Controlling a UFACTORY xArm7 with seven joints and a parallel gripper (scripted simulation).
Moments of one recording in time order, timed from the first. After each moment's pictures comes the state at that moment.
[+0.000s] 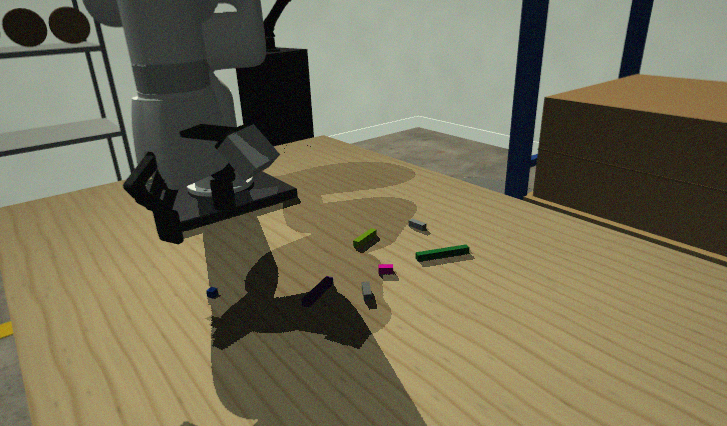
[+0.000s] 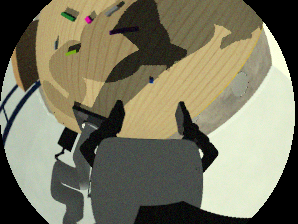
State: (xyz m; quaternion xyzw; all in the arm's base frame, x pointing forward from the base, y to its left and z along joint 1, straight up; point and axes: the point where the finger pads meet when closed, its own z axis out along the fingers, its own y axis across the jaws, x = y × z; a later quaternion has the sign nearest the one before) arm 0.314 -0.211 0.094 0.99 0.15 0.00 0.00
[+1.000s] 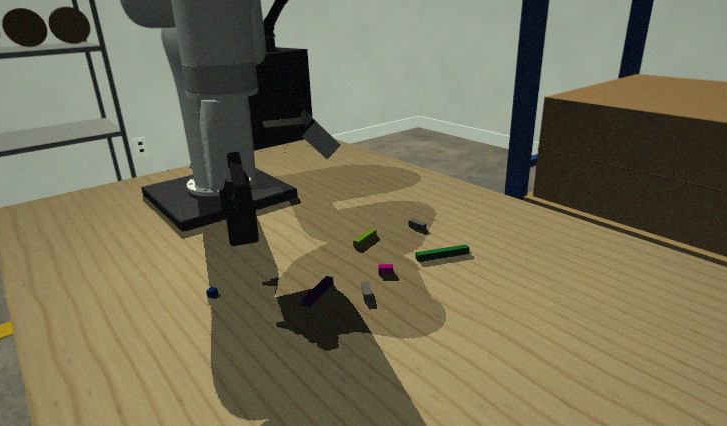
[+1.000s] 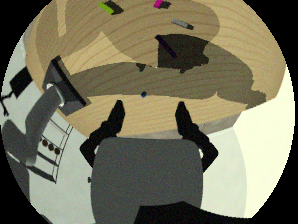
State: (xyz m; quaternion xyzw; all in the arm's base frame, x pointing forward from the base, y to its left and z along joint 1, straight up) arm 0.352 -0.181 0.091 0.85 0.52 -0.01 0.01
